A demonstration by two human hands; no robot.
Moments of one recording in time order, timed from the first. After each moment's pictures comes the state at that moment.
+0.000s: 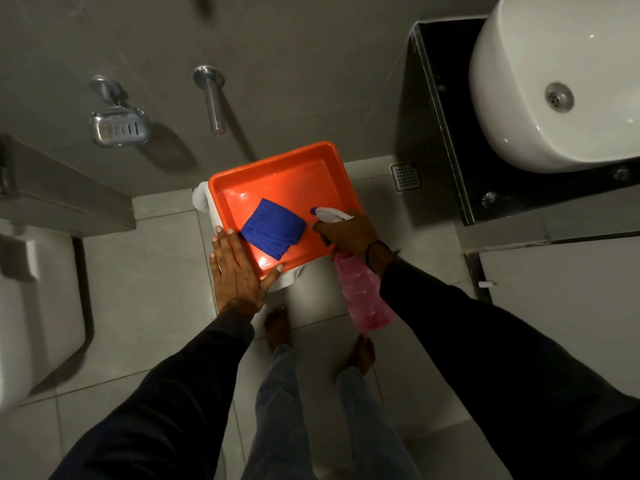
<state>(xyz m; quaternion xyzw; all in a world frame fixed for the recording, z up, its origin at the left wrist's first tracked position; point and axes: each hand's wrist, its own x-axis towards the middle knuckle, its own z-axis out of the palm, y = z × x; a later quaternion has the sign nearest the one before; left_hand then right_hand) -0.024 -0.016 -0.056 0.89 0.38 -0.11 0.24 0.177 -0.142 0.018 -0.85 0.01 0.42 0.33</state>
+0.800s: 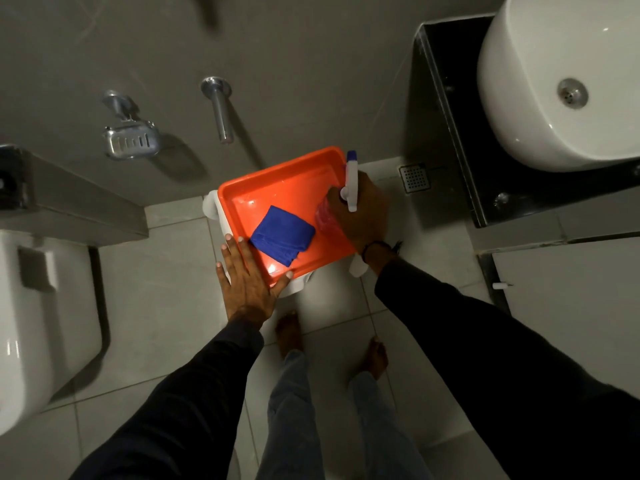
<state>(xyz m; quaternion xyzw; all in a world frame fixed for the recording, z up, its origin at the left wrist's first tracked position) -0.023 -0.014 -0.048 0.89 0.37 -0.14 0.22 0.192 -0.121 0.014 -0.90 -0.14 0.07 0.40</state>
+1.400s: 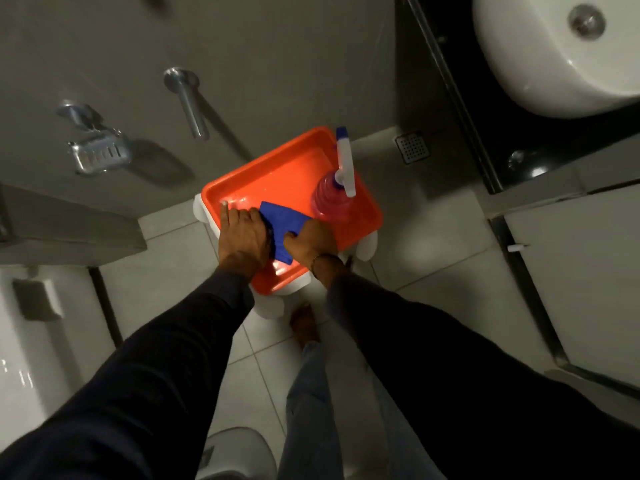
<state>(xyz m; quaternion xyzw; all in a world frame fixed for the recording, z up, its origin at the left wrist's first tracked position) 0.072 0.050 -0.054 0.96 0.14 -0.22 -0.01 0.125 -0.070 -0.047 -0.91 -0.02 0.34 0.23</state>
